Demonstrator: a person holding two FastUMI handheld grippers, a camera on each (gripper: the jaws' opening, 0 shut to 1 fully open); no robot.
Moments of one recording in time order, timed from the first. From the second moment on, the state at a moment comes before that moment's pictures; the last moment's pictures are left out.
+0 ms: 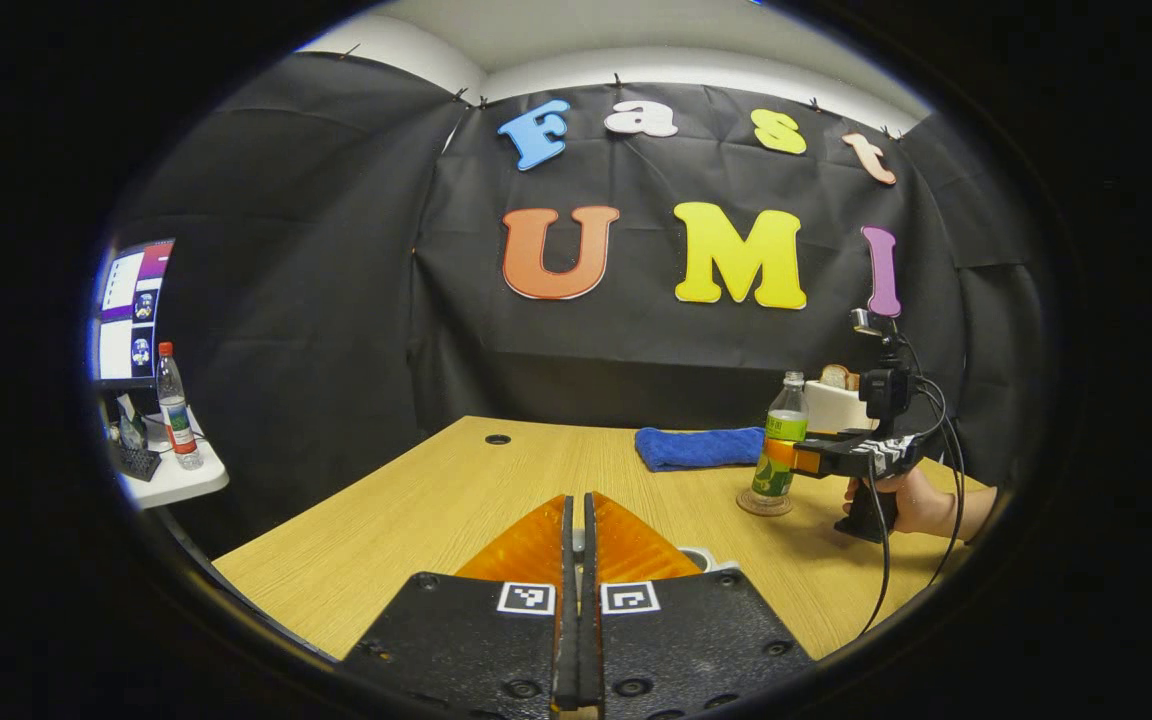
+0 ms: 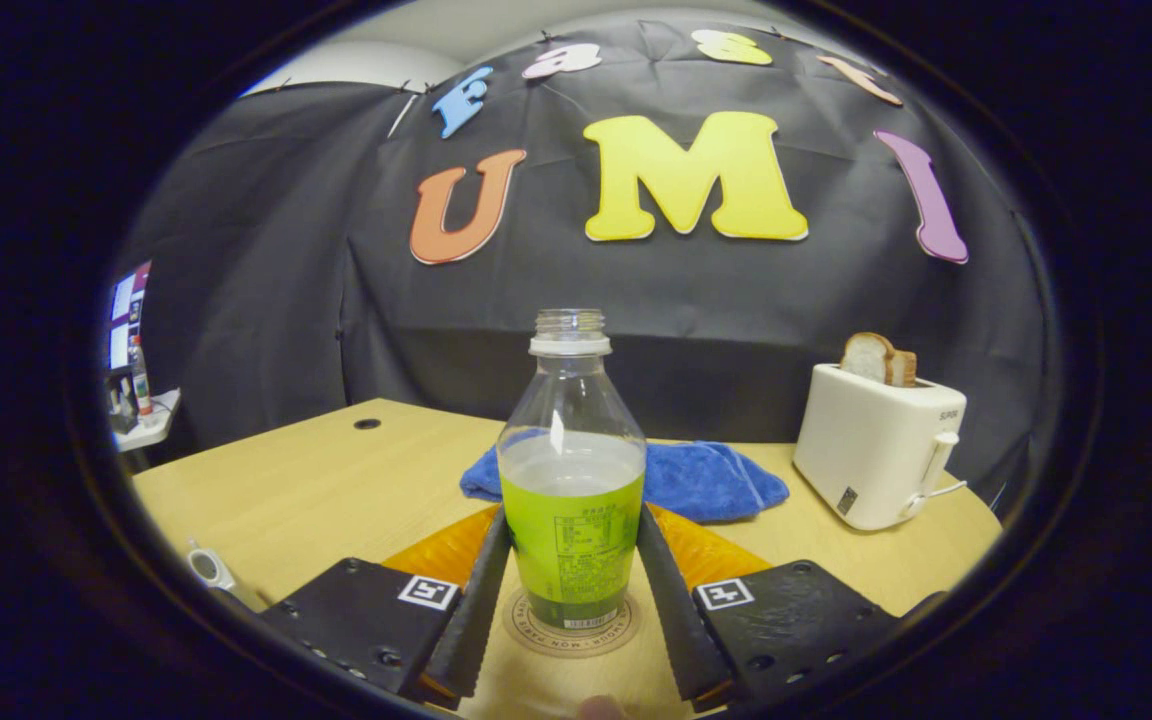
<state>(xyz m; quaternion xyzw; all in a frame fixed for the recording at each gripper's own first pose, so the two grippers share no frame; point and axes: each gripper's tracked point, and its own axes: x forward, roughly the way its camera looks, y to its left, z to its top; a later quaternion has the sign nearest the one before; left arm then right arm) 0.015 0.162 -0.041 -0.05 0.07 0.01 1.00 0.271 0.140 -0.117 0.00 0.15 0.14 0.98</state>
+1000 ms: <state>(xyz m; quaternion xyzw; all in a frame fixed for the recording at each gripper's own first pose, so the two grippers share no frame) 0.059 0.079 -0.053 -0.04 0.03 -0.03 1.00 0.097 0.044 -0.034 0.00 0.05 0.11 0.99</state>
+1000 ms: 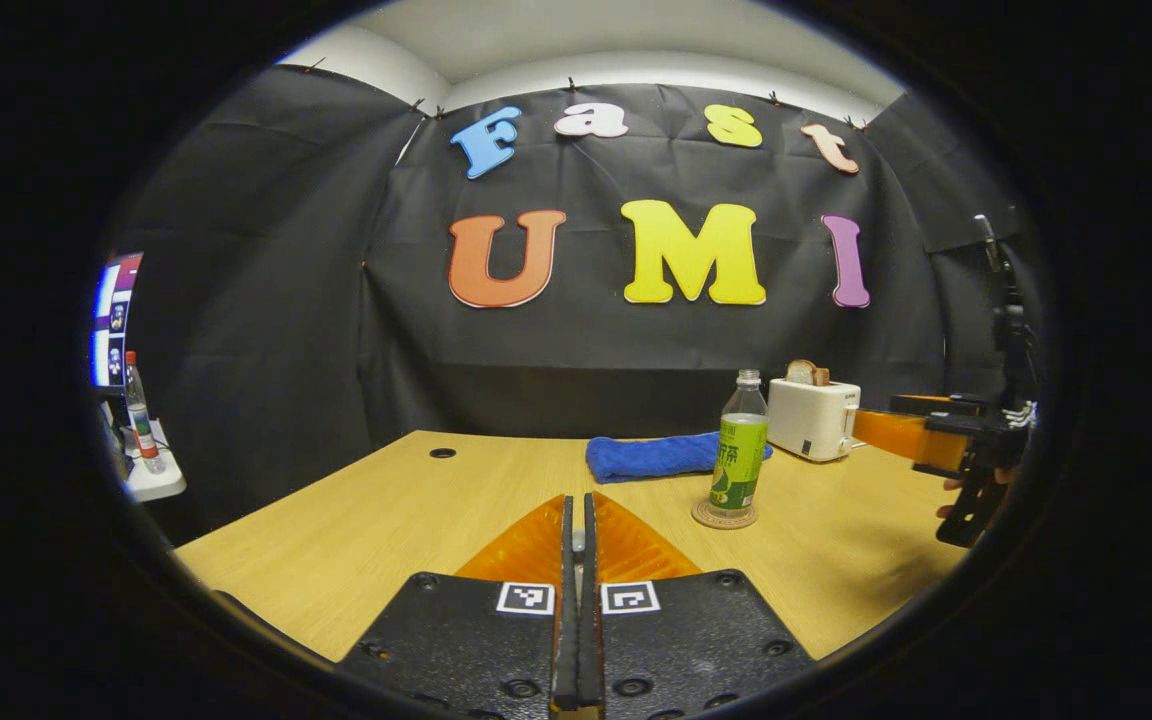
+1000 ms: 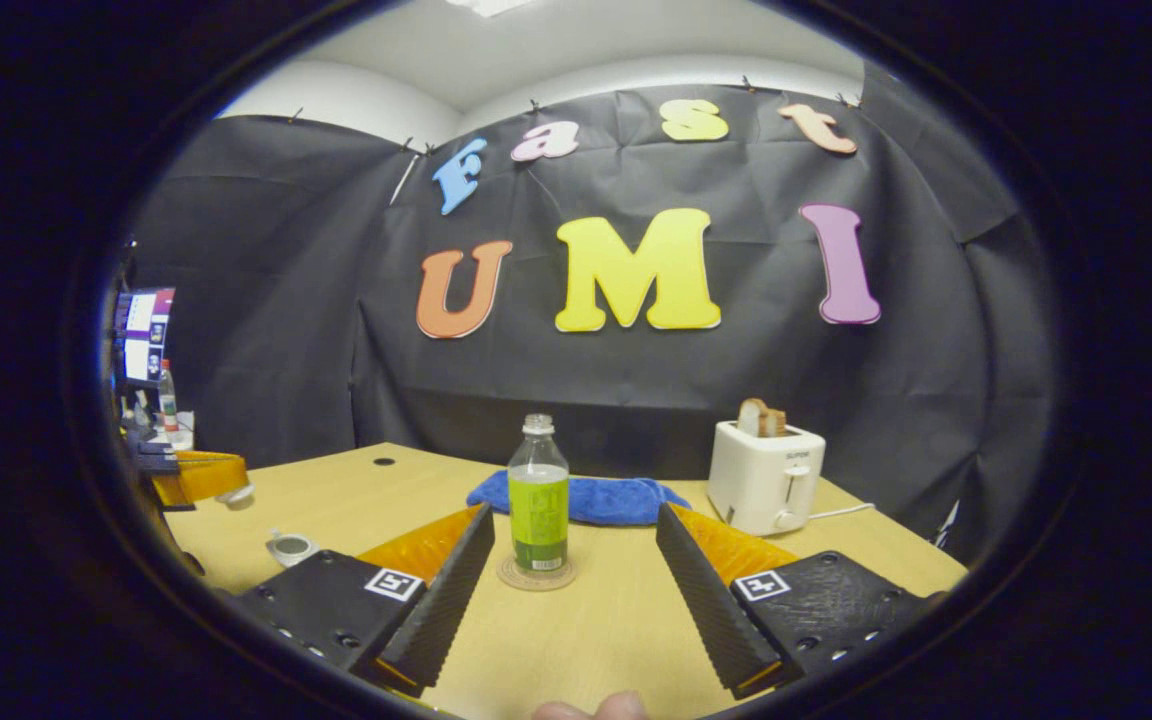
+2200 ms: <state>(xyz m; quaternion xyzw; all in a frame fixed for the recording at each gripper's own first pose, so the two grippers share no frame) 0.087 0.067 -0.120 -0.04 0.10 -0.02 0.99 0.066 0.019 -0.049 -0.01 0.04 0.09 1.00</state>
